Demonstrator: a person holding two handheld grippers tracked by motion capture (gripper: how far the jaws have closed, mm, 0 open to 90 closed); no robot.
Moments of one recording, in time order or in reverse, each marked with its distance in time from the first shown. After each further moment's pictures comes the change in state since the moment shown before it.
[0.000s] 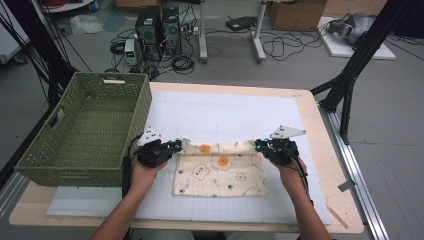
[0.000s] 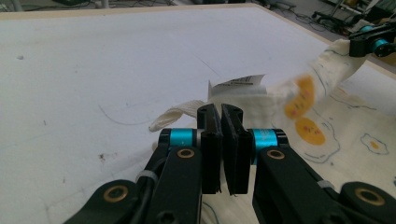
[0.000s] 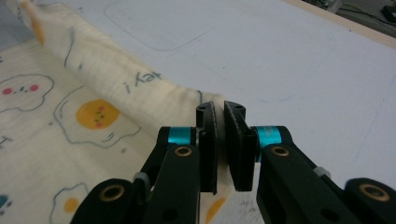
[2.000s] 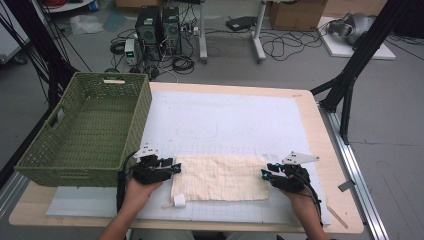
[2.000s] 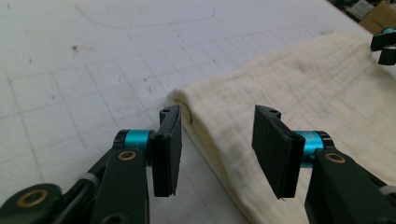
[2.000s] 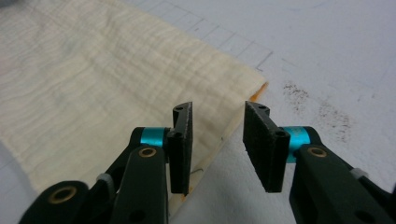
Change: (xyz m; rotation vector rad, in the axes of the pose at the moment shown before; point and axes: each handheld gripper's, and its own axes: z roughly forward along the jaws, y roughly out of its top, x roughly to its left) left arm -0.008 -0.036 -0.016 0.159 -0.016 -0.124; right arm 0.020 -0.063 -0.033 0.059 0.063 0.123
